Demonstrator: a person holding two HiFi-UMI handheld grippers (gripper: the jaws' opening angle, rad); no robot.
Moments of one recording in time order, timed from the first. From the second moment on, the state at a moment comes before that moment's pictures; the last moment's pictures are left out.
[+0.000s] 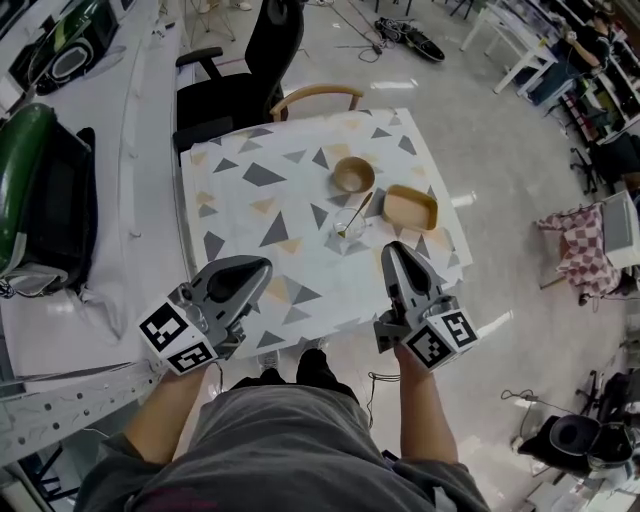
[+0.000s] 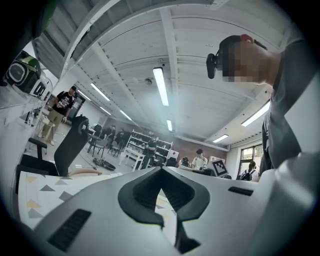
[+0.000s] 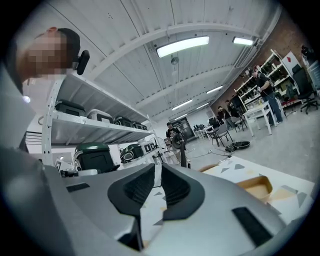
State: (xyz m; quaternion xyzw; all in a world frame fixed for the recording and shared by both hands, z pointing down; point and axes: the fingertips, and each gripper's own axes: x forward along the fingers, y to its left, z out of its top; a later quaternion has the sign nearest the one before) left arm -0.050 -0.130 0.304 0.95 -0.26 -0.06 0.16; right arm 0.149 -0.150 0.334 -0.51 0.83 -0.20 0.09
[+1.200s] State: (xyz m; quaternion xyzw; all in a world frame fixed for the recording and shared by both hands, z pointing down) left arm -0.049 -0.113 0.300 0.96 -0.23 -0.06 0.16; right arm 0.117 -0.102 0.333 -0.50 0.84 -0.21 0.10
